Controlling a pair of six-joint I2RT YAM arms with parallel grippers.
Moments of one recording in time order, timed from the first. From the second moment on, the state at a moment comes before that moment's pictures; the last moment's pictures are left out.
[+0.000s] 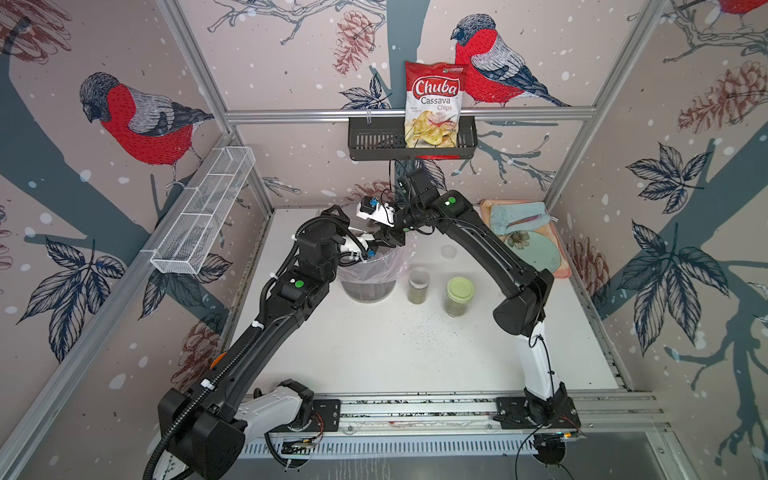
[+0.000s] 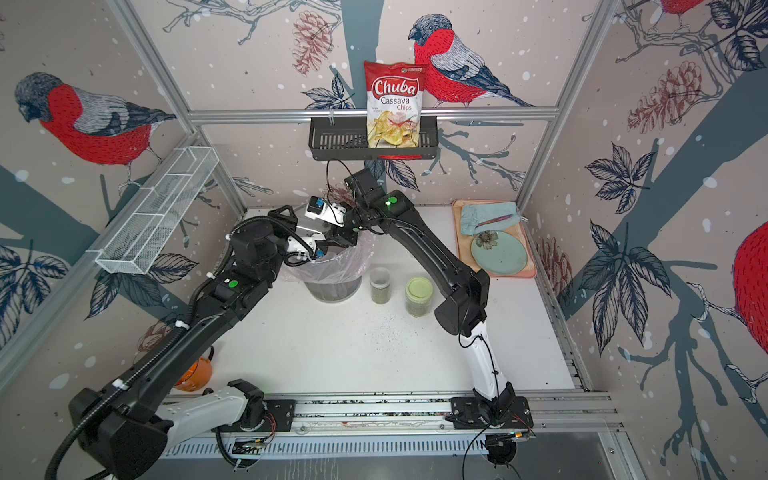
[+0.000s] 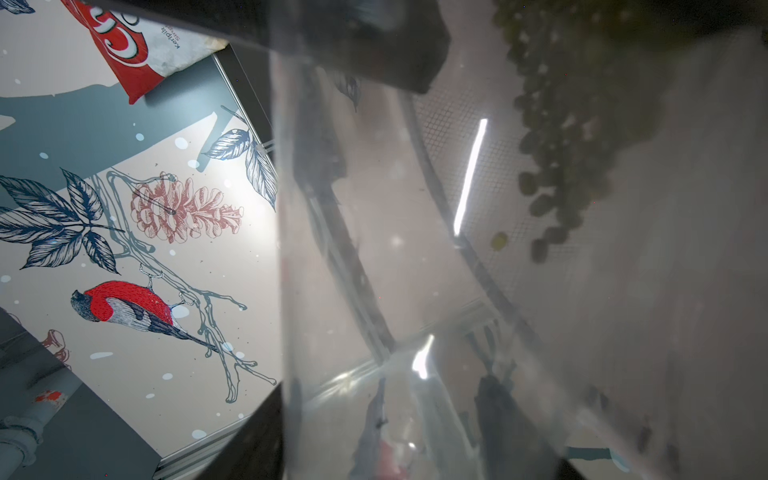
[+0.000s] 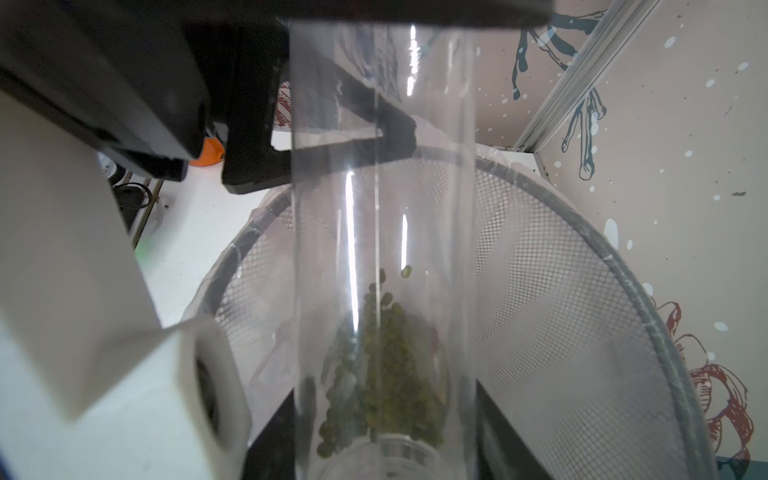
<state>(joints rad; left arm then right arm) -0.45 1.13 1.07 -0.11 -0.43 1.84 0.78 2.19 2.45 -1.00 -0.59 -0.70</state>
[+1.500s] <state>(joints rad) -0.48 0.93 1.22 -0.06 -0.39 1.29 0.82 2.05 1.97 -0.18 -0.58 -0.05</state>
